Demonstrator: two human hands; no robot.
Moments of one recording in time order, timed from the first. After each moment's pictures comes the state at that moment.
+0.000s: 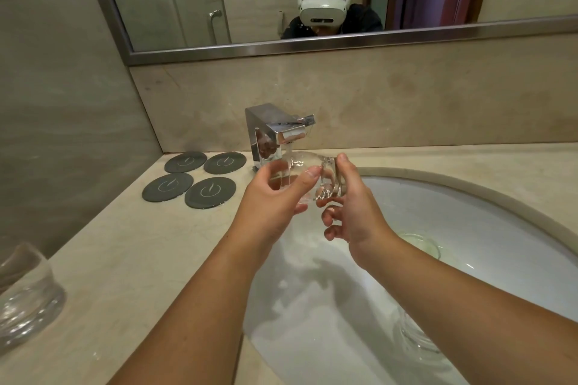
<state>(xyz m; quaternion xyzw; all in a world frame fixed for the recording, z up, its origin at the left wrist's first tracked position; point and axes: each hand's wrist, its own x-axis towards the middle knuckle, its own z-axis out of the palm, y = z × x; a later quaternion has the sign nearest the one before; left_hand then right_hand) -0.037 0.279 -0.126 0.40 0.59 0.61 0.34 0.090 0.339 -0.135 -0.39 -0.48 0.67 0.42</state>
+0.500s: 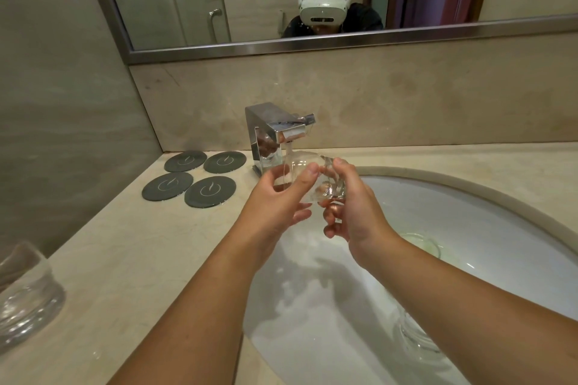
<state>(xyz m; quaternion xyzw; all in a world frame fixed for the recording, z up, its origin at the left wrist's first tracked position) -0.032 0.279 -0.124 0.37 0.58 0.61 0.40 0.091 0.343 -0.139 -0.37 -0.48 0.67 0.43</state>
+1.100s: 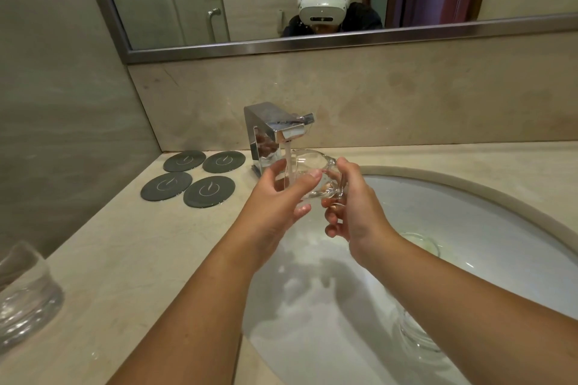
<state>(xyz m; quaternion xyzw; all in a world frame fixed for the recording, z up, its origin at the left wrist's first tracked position) -0.030 0.279 -0.125 0.37 0.52 0.63 0.43 0.091 0.346 -0.139 -0.39 -0.45 0.69 0.42</state>
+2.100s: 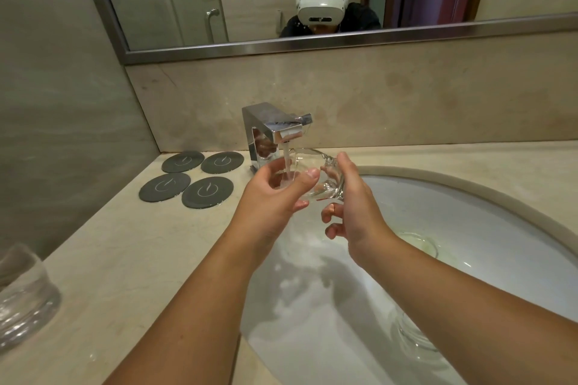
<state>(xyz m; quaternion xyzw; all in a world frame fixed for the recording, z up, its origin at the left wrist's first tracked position) -0.034 0.280 -0.126 0.40 0.55 0.63 0.38 0.090 0.342 -0.137 -0.40 -0.49 0.64 0.43</state>
